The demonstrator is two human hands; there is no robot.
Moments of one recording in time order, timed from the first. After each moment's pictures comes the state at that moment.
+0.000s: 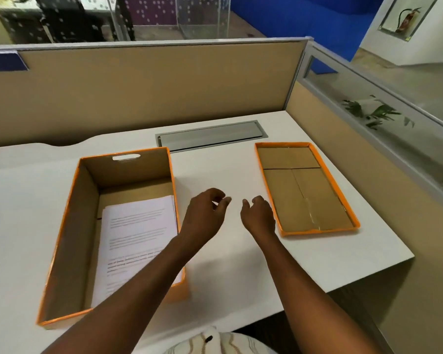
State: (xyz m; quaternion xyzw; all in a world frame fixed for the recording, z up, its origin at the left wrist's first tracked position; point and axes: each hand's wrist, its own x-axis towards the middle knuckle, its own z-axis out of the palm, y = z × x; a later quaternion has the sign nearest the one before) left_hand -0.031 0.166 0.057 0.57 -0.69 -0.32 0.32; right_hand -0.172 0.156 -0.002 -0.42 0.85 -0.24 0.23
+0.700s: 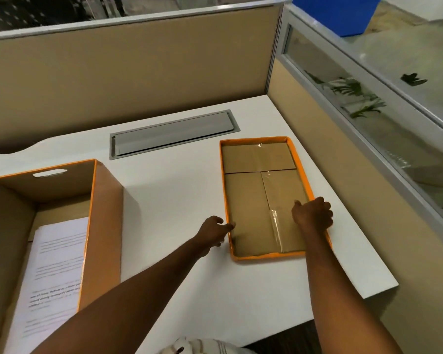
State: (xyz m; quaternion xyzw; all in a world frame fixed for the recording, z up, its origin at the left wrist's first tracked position) left_hand -0.224 0.097 -0.042 0.64 -0.44 -0.62 0.11; right_hand -0.470 0.096 -0.062 -0.26 0.94 -0.15 0.17
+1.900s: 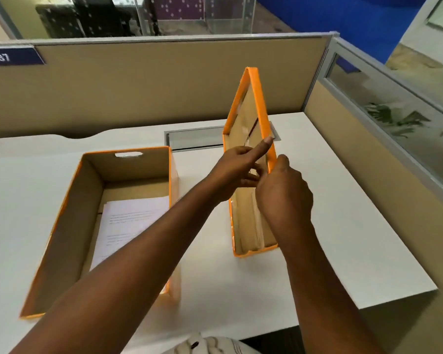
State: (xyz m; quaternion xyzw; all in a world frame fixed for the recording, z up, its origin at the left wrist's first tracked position) left_hand -0.109 0.108 0.153 0.48 -0.51 -0.64 0.30; right_hand -0.194 0.168 0.156 -0.55 0.81 -0.20 0.07
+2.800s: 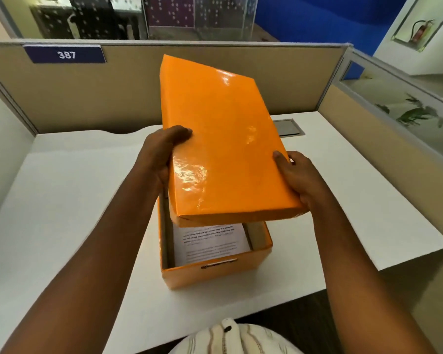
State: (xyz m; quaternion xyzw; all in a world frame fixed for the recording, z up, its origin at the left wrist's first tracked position) left_hand 0.229 0.135 0.157 0.48 -0.35 -0.64 0.48; right_hand -0.046 0.186 0.134 -0.46 0.75 -0.32 0.35
